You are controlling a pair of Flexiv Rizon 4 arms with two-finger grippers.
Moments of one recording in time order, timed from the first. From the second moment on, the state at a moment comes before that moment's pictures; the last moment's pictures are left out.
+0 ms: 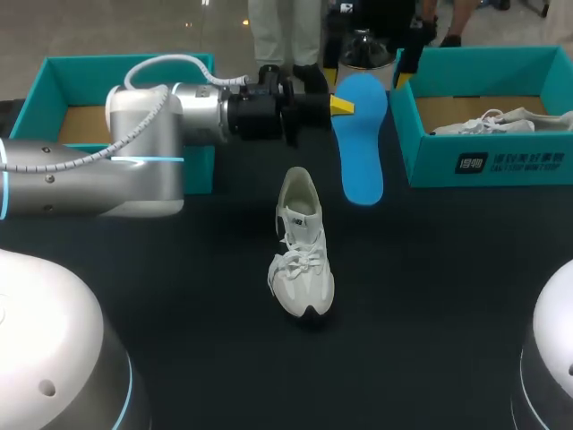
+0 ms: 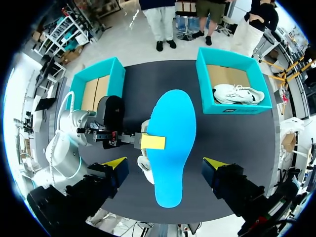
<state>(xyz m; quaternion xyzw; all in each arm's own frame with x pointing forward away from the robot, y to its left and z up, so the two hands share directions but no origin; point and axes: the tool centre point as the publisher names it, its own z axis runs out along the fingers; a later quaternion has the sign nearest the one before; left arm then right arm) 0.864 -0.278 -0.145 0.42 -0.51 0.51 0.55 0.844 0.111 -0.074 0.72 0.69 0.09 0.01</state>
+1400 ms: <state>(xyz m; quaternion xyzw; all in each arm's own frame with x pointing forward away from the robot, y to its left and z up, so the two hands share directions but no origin) 0.864 -0.261 -0.136 0.43 -0.48 0.53 0.55 0.851 0.037 -0.120 0.62 0.62 0.39 -0.28</state>
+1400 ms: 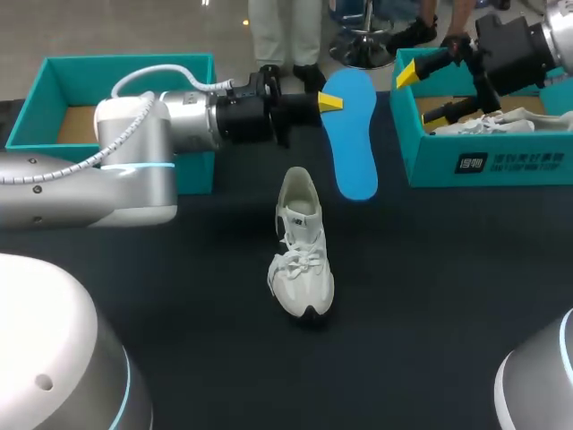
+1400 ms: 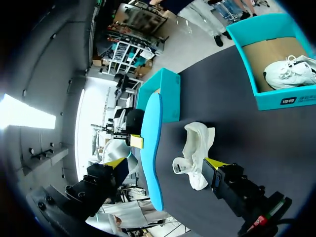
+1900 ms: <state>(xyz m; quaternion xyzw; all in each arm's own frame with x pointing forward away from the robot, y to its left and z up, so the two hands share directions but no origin) 0.868 -0.257 -0.132 0.41 -0.51 0.54 0.53 0.851 0.026 -0.128 0.56 0.57 0.48 -0.36</state>
